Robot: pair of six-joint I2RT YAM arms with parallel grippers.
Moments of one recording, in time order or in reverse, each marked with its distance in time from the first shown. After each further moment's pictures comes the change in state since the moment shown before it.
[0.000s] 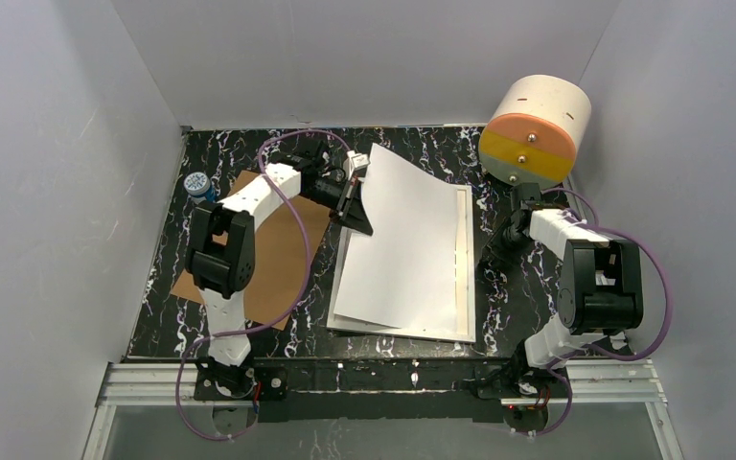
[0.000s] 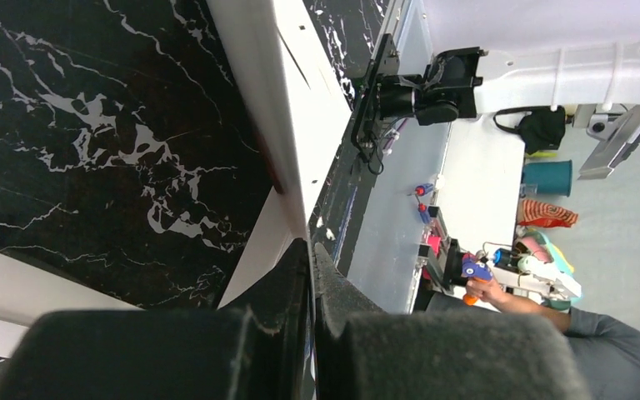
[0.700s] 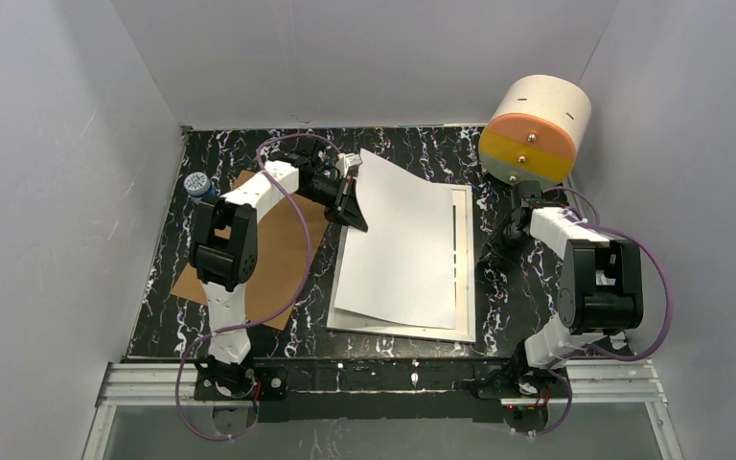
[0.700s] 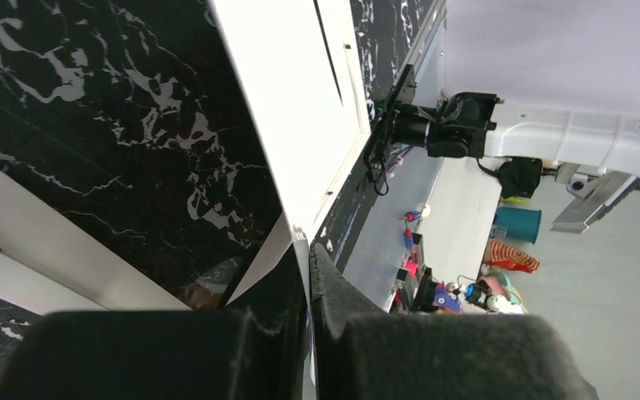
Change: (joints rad) left arm 0.033 0.058 0.035 -0.003 -0.077 -0.122; right arm 0.000 0.000 0.020 -0.018 0.000 0.018
